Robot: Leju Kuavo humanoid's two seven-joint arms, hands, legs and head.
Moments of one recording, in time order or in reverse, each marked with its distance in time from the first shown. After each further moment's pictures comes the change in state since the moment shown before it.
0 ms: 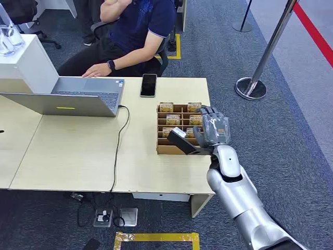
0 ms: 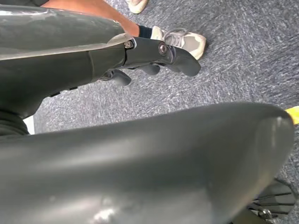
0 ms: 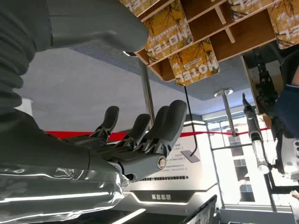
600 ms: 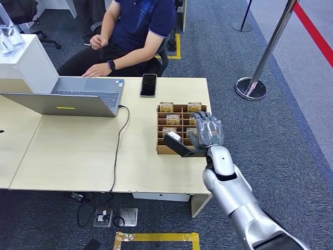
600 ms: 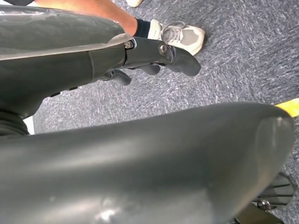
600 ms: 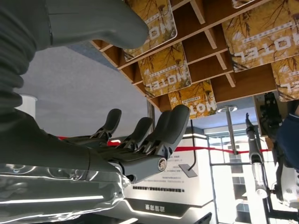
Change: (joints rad) left arm 0.004 0.000 0.002 0.000 0.011 -0.011 -0.008; right arm -0.040 0.034 0.004 0.133 0.034 0.019 -0.005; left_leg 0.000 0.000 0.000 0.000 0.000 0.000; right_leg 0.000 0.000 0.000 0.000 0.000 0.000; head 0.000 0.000
